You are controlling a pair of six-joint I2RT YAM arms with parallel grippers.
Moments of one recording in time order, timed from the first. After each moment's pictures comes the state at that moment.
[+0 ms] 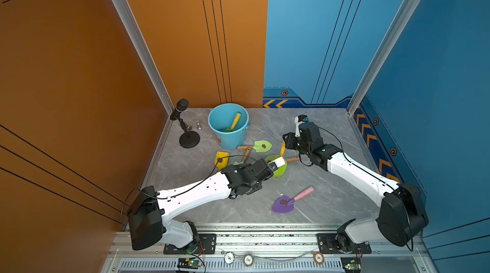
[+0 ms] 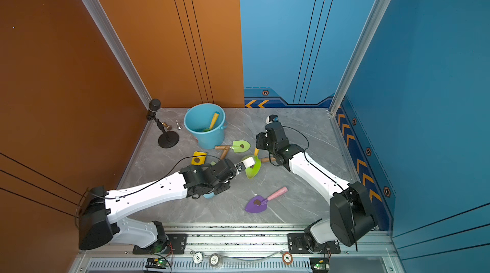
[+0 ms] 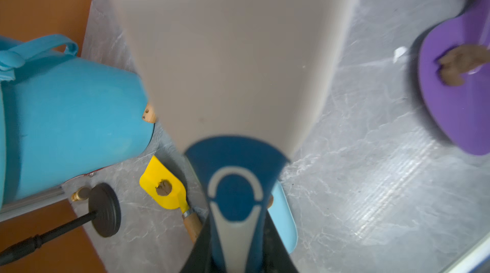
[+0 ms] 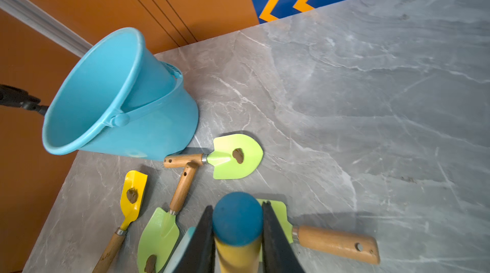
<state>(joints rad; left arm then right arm) -1.03 1.45 1.09 -0.79 -0.48 0.19 0.50 1.45 1.07 -0.18 0.03 0.52</state>
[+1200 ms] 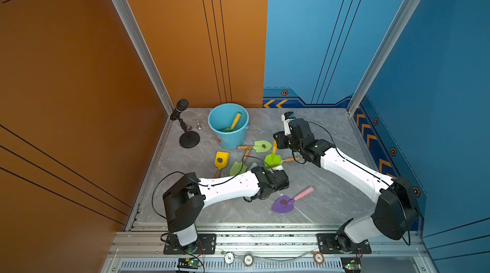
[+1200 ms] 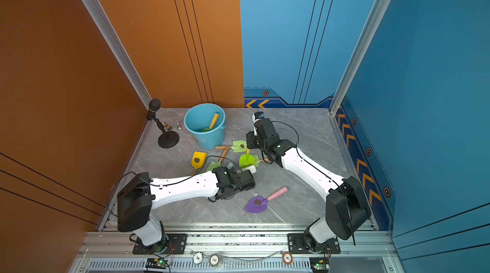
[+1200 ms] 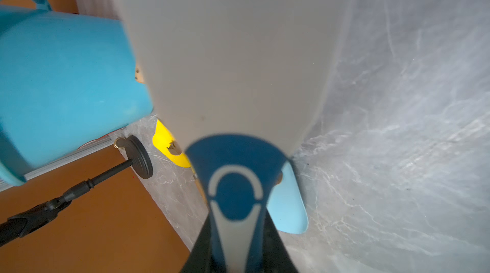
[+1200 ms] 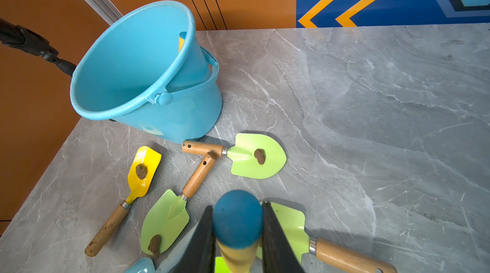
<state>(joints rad) -1.10 1.69 1.26 -1.03 -0.66 0.01 0.59 1.50 1.19 -0.26 0.05 0.39</state>
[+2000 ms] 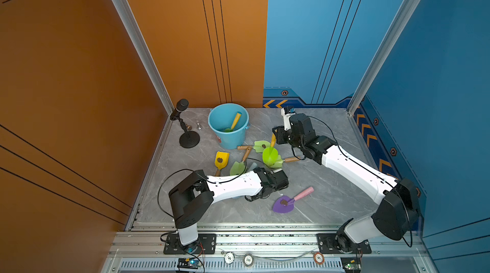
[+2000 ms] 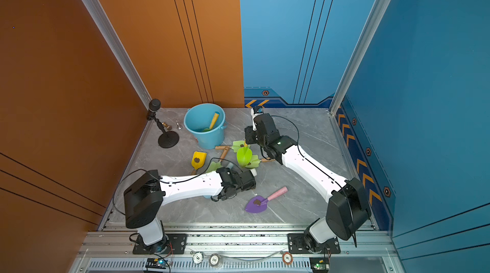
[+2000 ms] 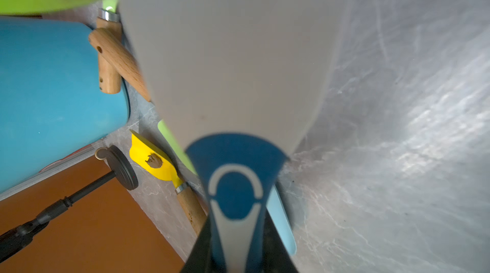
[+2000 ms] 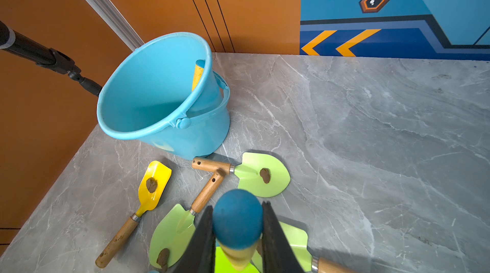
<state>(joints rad) -1.10 1.75 1.22 -0.96 -0.61 0.06 0.60 1.50 1.27 -0.28 0.07 0.36</state>
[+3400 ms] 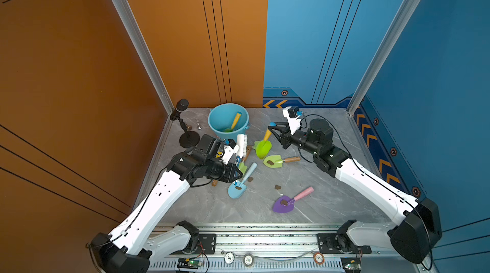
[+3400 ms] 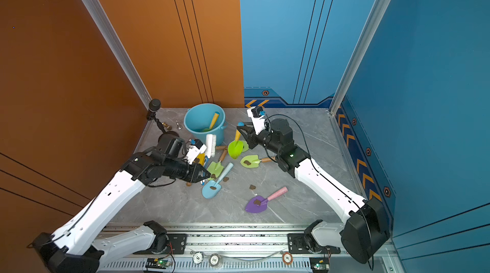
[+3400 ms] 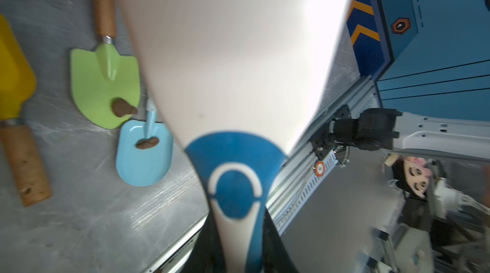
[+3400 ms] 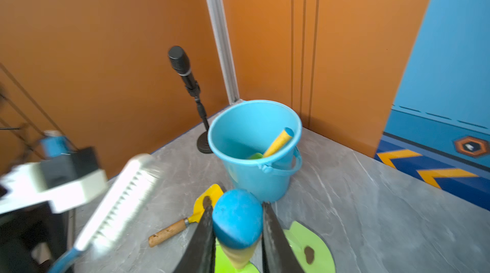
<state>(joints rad) -0.46 1.13 1.12 -1.03 0.56 -0.29 0.57 1.30 1.06 0.12 -0.36 0.11</state>
